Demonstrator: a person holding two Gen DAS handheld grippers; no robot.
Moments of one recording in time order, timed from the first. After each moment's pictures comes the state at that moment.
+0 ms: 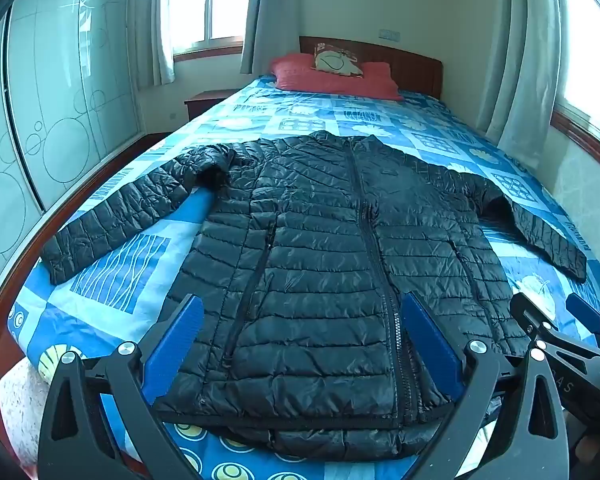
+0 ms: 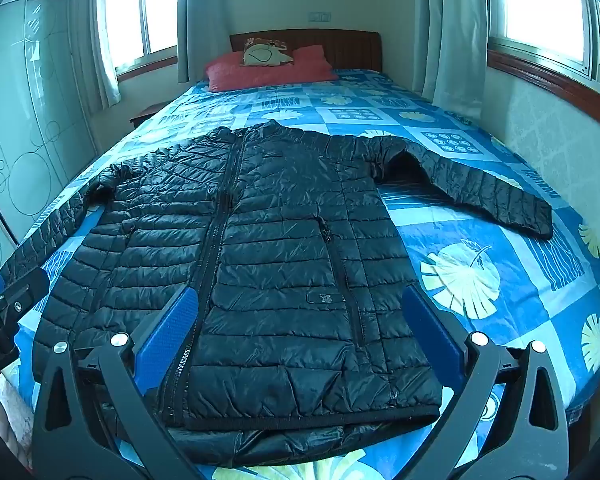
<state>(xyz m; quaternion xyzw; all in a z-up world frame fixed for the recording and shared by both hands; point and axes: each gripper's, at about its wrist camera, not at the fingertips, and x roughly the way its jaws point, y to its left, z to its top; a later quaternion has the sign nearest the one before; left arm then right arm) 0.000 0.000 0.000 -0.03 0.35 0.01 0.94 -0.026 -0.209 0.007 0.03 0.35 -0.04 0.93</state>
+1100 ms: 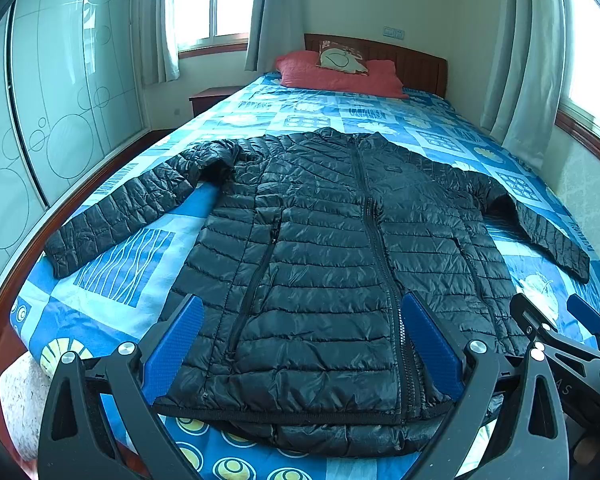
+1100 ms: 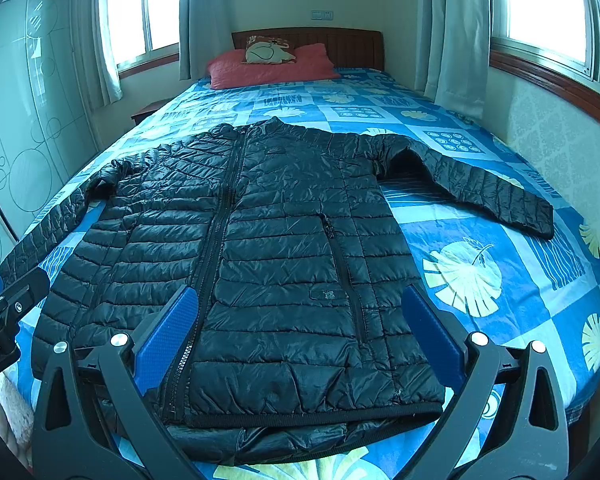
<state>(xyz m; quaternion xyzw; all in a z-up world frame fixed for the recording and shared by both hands) -0.004 0.003 -0.005 -0.03 0.36 0.02 0.93 -0.027 -0.205 0.003 0.03 0.35 -0.04 0.93</state>
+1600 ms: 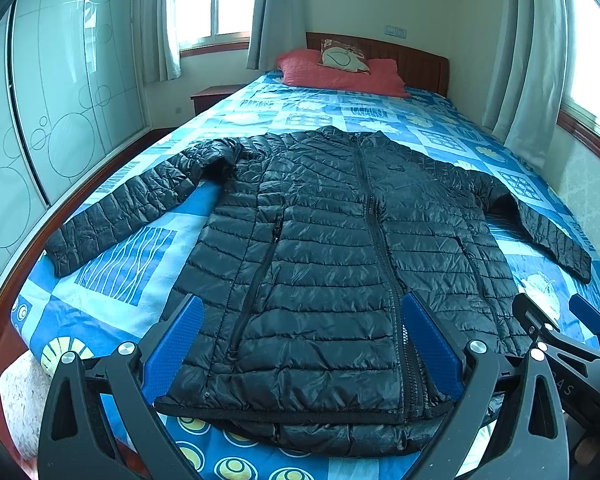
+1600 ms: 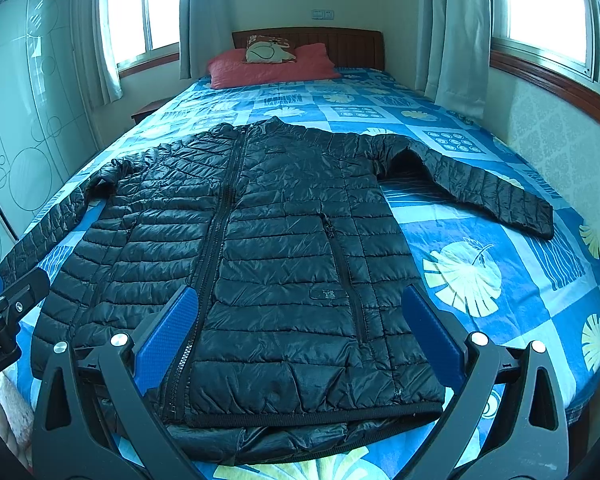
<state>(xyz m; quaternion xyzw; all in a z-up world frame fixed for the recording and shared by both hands) -0.007 0.008 -0.010 -0.03 0.36 0.02 0.93 -0.027 -0.205 0.003 0.03 0.36 -0.04 0.93</state>
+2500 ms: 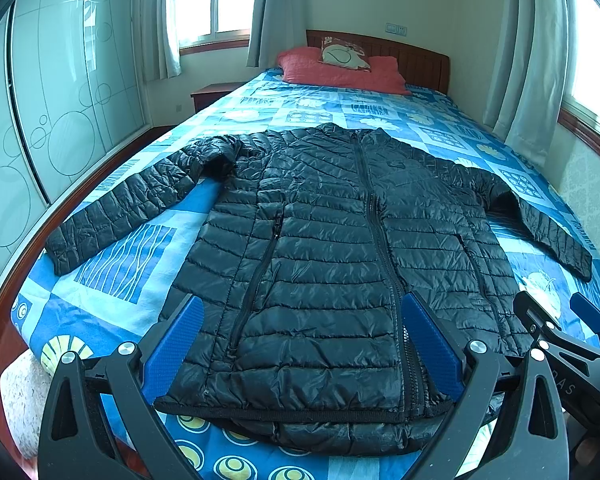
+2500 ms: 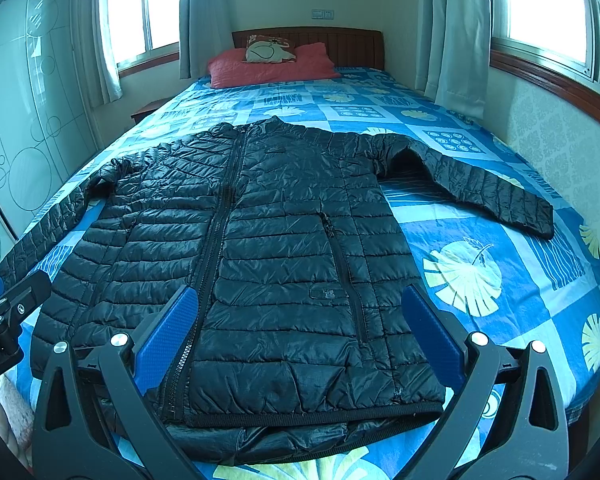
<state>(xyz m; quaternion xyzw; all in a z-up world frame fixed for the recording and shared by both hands) -0.004 0.007 -0.011 -0.03 0.37 0.02 0.93 -0.027 -0.204 0.003 0.03 0.36 -0.04 0.93</state>
